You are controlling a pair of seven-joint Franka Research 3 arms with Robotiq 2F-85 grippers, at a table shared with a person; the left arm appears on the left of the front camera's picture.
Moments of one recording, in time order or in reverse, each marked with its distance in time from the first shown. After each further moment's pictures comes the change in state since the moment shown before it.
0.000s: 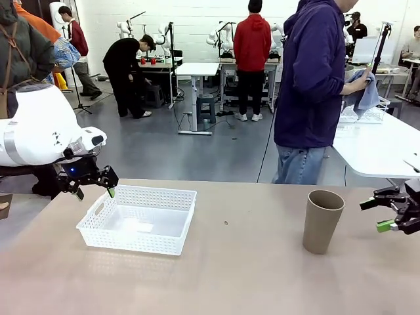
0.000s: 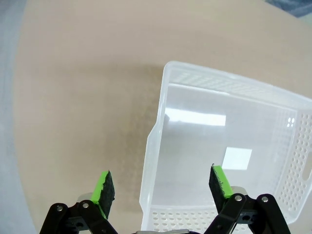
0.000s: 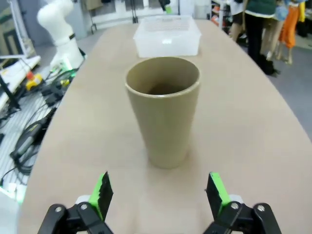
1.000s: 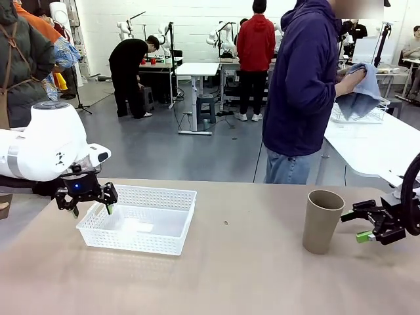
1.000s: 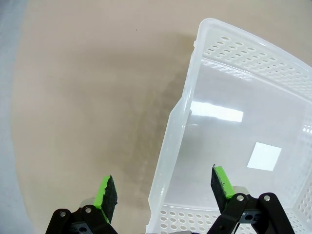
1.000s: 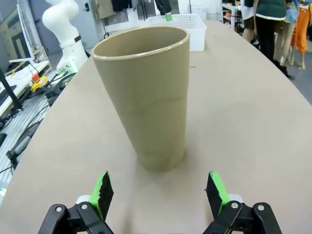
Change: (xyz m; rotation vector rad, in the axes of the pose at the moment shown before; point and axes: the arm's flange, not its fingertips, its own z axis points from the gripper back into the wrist) left arm -0.026 -0.003 -0.032 0.112 0.077 0.105; right arm -0.042 -0.033 -0.052 0.090 -0.057 -0.011
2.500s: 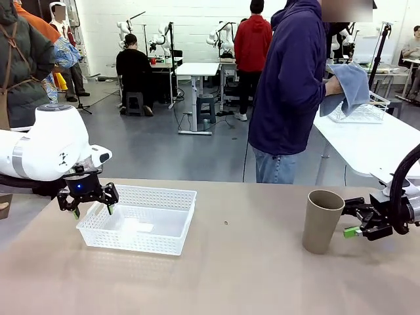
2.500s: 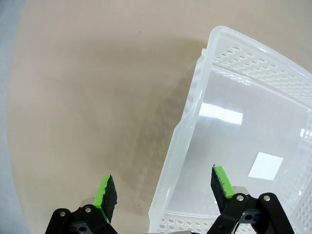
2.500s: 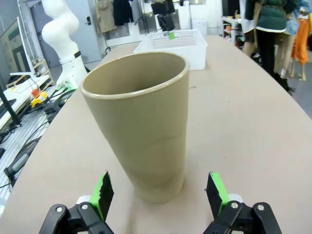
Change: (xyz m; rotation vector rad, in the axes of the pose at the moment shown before) left arm 0.008 0.000 -0.008 0.003 0.013 0.022; right arm 0.013 -0.002 -0.025 0.000 -0.073 -0.002
